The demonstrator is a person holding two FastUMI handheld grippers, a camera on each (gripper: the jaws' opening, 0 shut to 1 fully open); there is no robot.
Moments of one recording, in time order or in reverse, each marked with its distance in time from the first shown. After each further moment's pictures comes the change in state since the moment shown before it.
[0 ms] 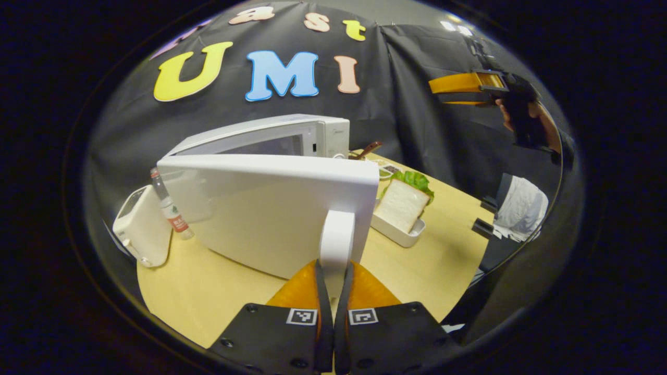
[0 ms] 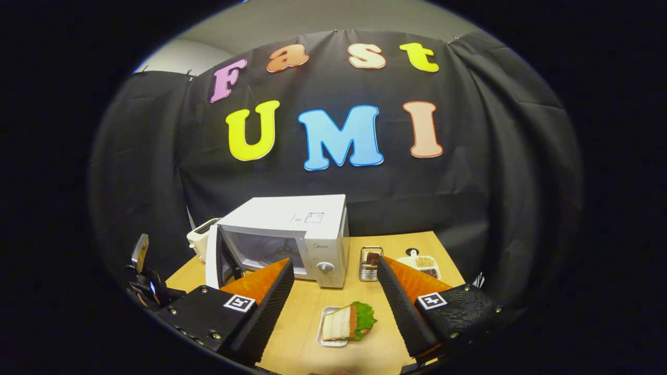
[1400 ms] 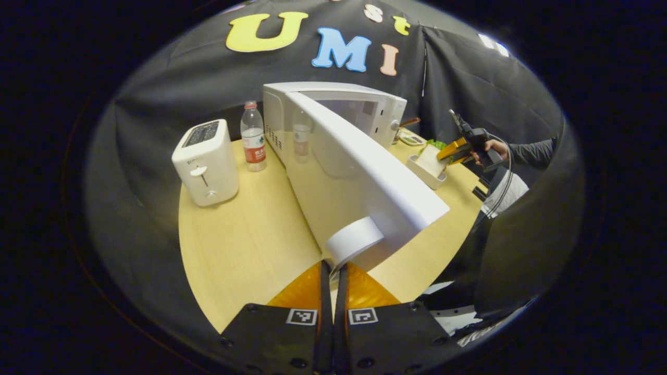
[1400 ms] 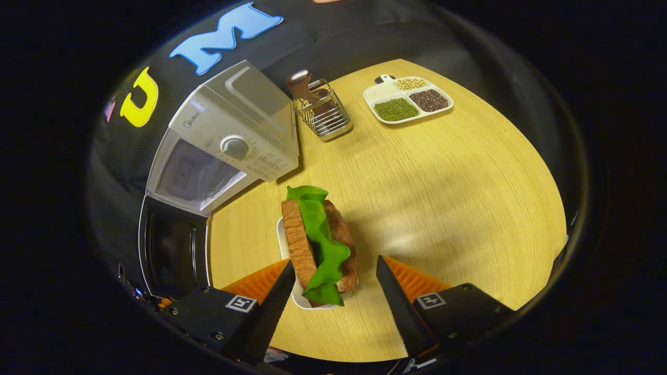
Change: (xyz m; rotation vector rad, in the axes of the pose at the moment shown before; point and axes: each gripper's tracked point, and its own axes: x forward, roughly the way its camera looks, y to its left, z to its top) left arm -0.176 0.189 -0.116 -0.152 0.192 0.006; right arm 0.098 -0.057 -0.230 0.493 0.699 -0.016
